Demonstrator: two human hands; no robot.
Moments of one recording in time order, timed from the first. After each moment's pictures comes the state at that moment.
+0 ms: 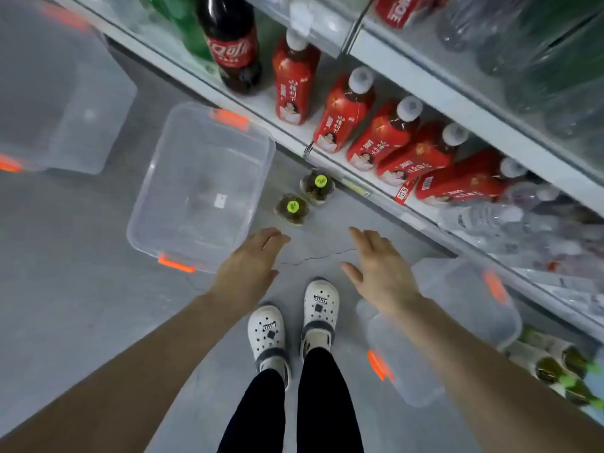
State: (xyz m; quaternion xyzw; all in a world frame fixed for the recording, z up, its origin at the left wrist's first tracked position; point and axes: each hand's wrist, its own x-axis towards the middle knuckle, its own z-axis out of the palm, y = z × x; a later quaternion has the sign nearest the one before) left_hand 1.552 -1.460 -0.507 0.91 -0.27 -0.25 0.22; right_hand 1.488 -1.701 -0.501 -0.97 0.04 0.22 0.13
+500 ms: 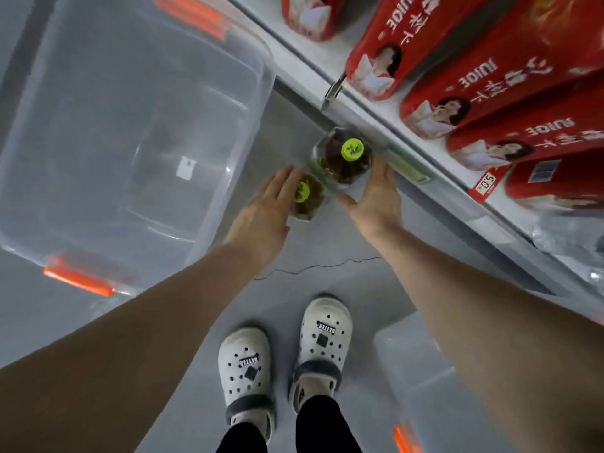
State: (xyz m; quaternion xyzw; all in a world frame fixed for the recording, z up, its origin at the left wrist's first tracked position) left_hand 1.616 -1.515 -0.753 0.92 -0.18 -0.28 0.22; right_hand 1.607 -1.714 -0.775 -0.92 0.21 0.17 0.28
